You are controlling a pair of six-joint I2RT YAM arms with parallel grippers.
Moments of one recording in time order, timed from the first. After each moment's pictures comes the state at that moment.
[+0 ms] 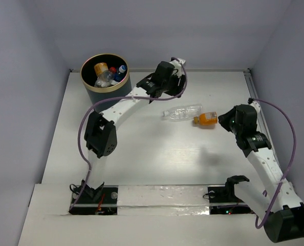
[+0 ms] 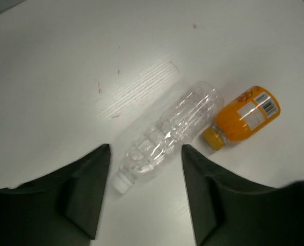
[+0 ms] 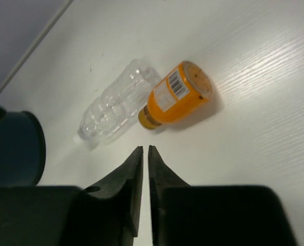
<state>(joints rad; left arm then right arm) -0.70 1.98 1.84 -0.41 0.03 -0.19 0.15 0.87 0.78 -0.41 0.19 0.78</state>
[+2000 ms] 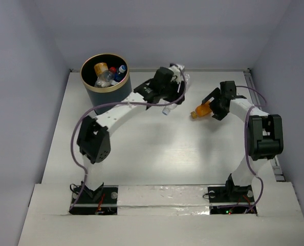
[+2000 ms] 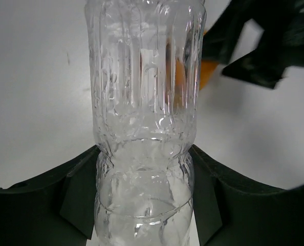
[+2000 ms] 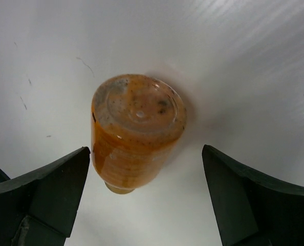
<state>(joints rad) -0.74 1.97 1.73 -0.40 0.08 -0.25 0.03 1.73 1.14 -0.35 0.01 0.89</state>
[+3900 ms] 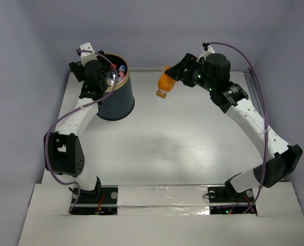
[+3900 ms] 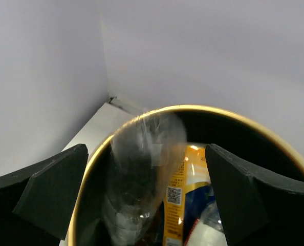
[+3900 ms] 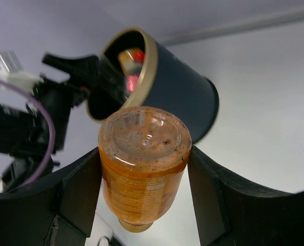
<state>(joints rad) -0.18 1.58 1.27 0.28 -0.62 -0.11 0.49 1.45 1.56 -0.32 -0.13 0.75</state>
